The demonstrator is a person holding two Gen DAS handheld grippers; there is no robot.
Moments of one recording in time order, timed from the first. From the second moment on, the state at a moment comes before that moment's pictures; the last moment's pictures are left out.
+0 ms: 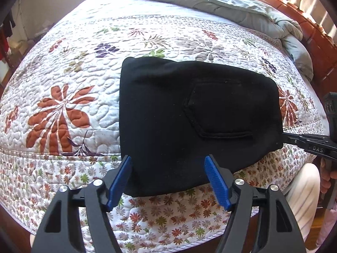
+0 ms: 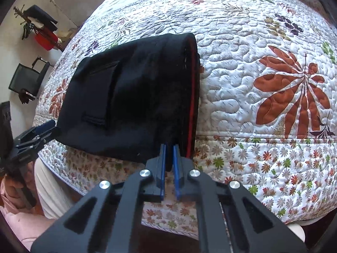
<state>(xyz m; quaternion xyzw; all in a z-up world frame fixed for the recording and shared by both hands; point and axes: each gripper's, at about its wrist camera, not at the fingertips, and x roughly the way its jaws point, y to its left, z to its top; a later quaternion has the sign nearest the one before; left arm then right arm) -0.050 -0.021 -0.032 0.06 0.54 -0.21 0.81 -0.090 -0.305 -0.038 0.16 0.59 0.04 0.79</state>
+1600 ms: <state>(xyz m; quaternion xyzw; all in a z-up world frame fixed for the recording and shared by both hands) 0.011 -0.009 -0.093 -0.02 0.62 -0.24 0.75 -0.051 -0.310 -0.064 0.15 0.63 -0.03 0.76</state>
